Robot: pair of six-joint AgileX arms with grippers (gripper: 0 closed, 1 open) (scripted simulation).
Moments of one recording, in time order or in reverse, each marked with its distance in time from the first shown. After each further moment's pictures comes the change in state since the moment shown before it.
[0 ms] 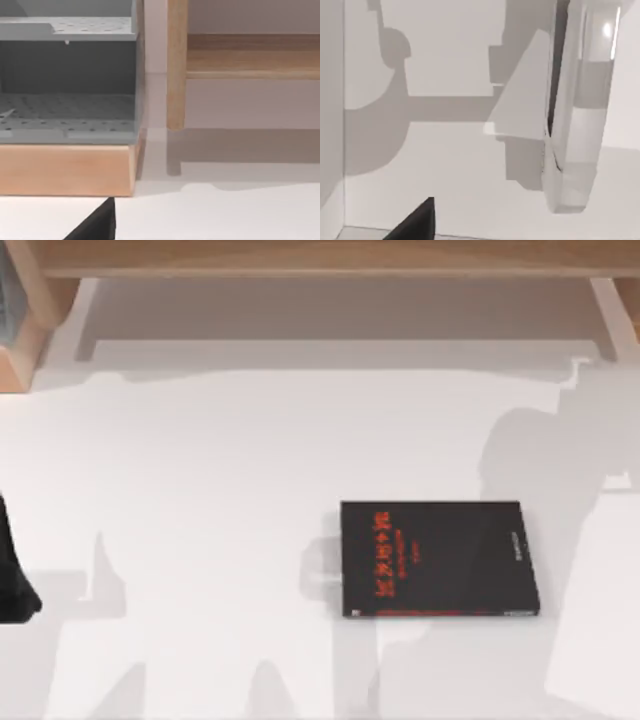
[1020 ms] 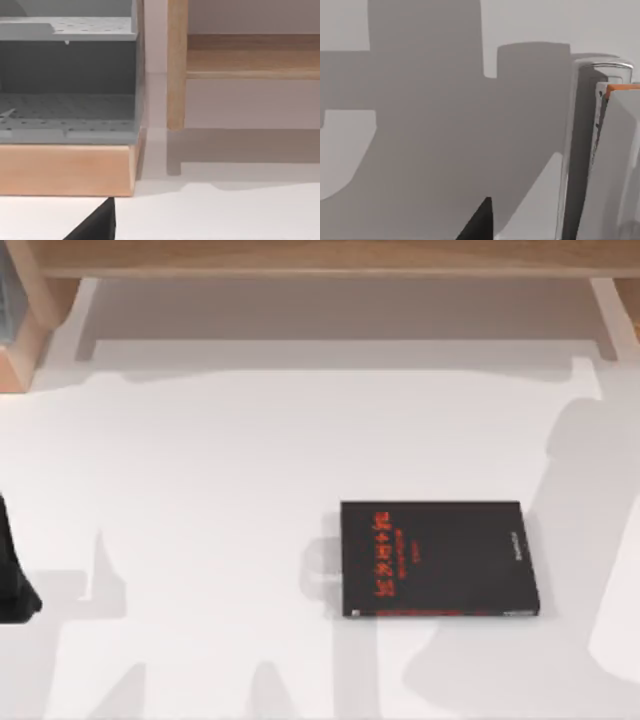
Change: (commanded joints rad) left arm 0.000 0.000 0.000 0.000 0.000 0.000; right arm 0.007 0.104 -0.035 0.150 -0.010 0.000
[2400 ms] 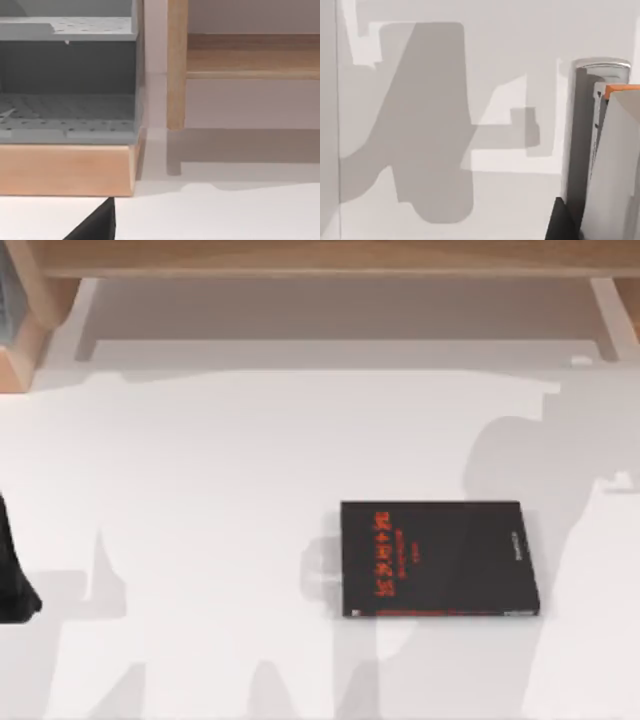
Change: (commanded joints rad) left arm 0.000 0.000 0.000 0.000 0.000 0.000; right arm 0.002 -0.195 -0.066 -0.022 0.013 0.054
